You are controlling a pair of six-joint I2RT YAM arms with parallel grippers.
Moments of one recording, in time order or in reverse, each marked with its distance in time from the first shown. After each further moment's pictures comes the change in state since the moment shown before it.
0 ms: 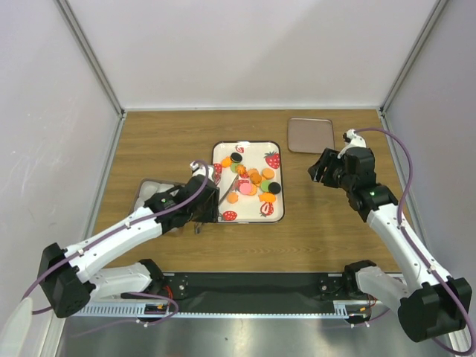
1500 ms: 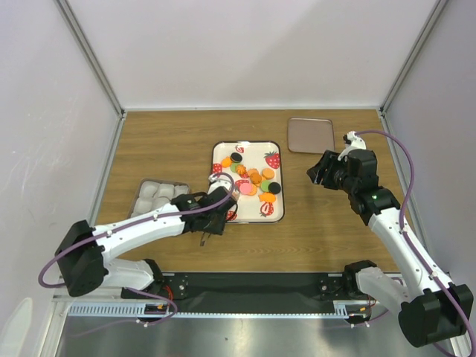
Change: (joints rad) left arm -0.154 0.192 0.002 -0.072 -0.080 -0.044; right arm -0.014 -0.053 -0.022 0.001 -0.074 -0.004
